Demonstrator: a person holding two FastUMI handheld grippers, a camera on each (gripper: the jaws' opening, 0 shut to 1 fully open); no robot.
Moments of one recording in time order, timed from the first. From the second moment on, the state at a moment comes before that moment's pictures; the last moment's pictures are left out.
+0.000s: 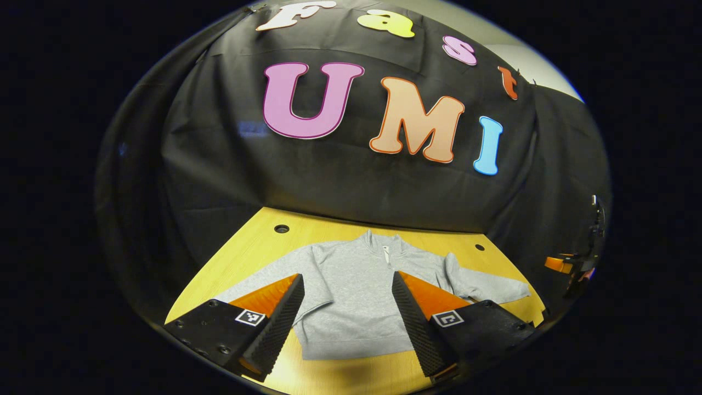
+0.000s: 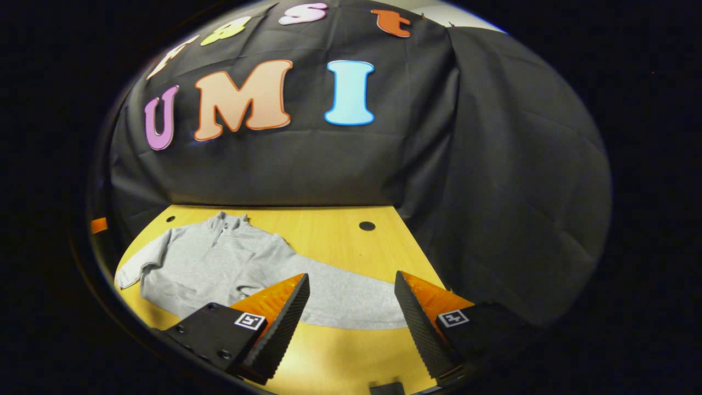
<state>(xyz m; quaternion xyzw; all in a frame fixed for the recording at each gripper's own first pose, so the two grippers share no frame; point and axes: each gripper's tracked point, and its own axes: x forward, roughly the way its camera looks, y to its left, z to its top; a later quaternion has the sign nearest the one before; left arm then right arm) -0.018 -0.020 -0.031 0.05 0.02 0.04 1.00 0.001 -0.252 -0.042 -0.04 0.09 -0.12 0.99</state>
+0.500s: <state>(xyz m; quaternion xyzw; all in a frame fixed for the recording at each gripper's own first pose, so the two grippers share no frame) -0.022 -0.036 -0.044 0.06 0.03 0.08 0.99 0.040 -0.360 -0.148 -0.04 0.22 -0.13 0.97</state>
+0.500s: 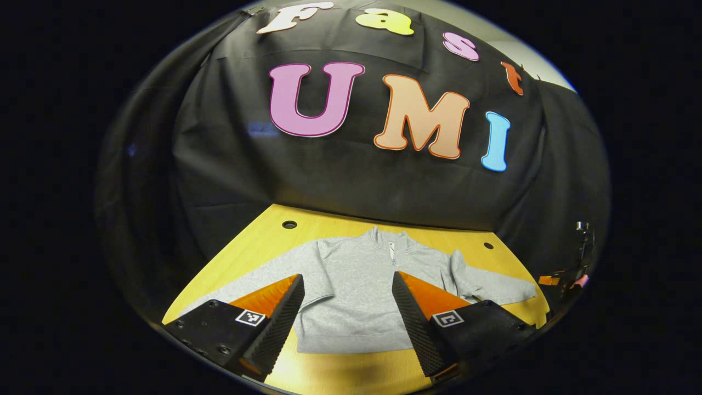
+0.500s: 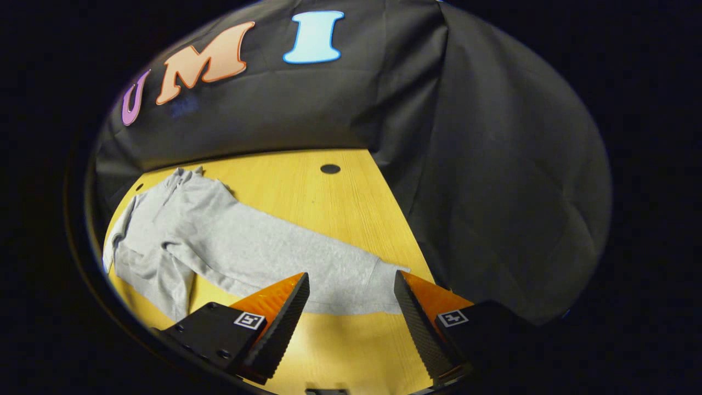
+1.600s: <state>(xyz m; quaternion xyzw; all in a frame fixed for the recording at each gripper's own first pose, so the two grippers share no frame) -0.004 -0.086 -0.064 0.06 0.05 0.05 1.00 0.059 -0.393 -0.227 0.03 0.31 -0.11 0.94</state>
